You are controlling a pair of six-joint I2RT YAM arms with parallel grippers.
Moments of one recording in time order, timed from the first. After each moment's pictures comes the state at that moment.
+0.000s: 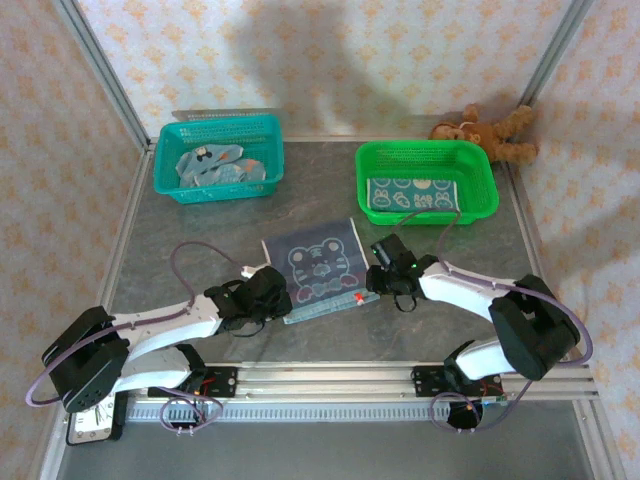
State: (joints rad) left arm -0.80 1.18 0.46 -0.31 -0.08 -1.09; right arm 0.61 1.40 0.64 -0.37 0.02 0.63
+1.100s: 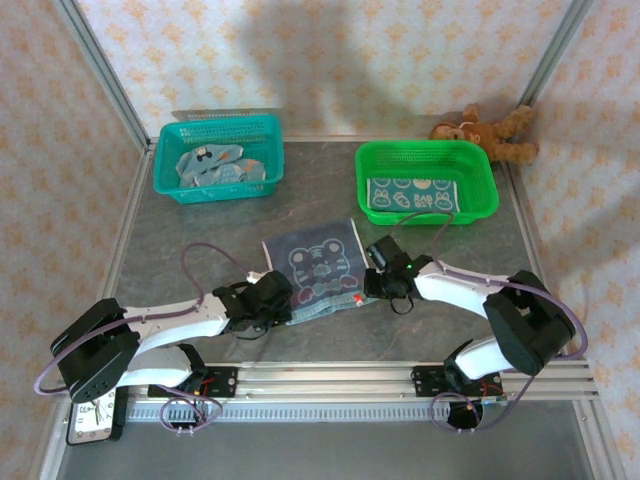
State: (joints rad) left arm -0.84 1.24 0.48 -0.33 -0.05 -1.12; right arm 0.64 1.43 0.65 -0.37 -0.05 0.67
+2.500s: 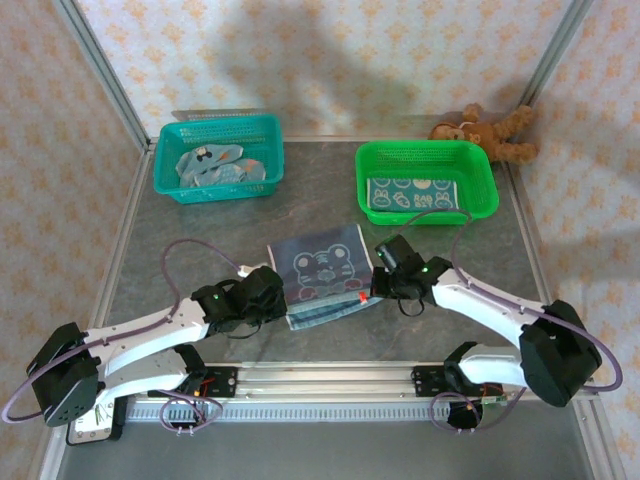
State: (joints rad) left arm -0.84 1.04 0.53 -0.51 -0.08 -1.12; right arm 0.65 1.23 0.66 -0.54 -0.02 0.71
